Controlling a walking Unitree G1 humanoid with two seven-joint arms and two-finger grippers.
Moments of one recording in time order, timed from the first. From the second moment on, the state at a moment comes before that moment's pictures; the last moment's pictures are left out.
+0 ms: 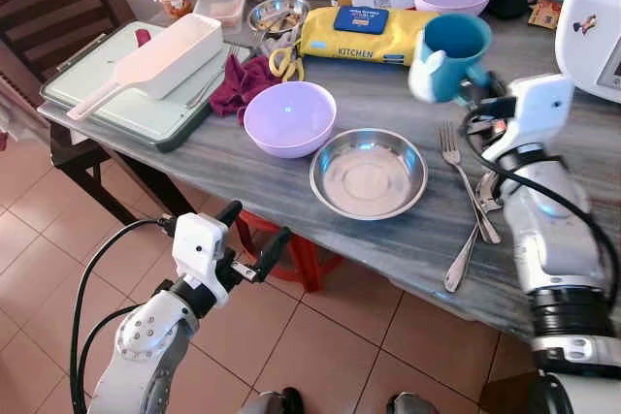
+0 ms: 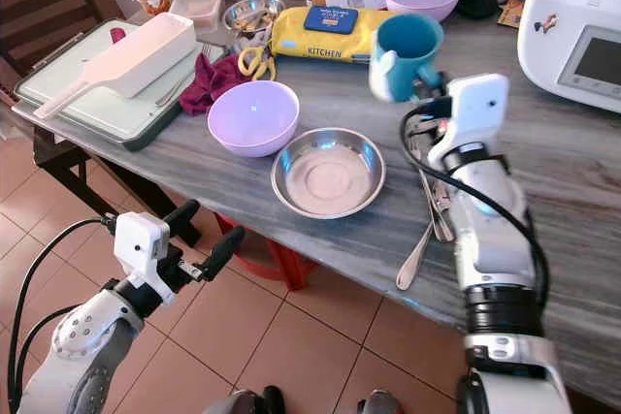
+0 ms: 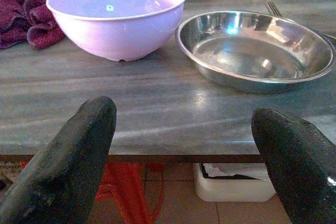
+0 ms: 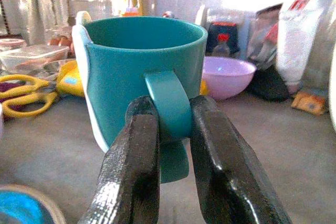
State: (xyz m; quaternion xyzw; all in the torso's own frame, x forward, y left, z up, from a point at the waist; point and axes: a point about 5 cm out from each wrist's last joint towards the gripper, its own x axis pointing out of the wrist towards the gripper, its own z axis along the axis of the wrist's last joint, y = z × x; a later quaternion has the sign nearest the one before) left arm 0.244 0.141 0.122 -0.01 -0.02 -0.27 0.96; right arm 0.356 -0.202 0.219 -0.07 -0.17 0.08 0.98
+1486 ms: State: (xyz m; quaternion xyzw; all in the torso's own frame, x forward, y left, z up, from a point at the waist) left arm 0.242 0.122 0.139 -0.11 -0.04 -0.34 0.93; right arm 0.372 -0.200 0.172 -0.03 -0.09 0.09 0.99
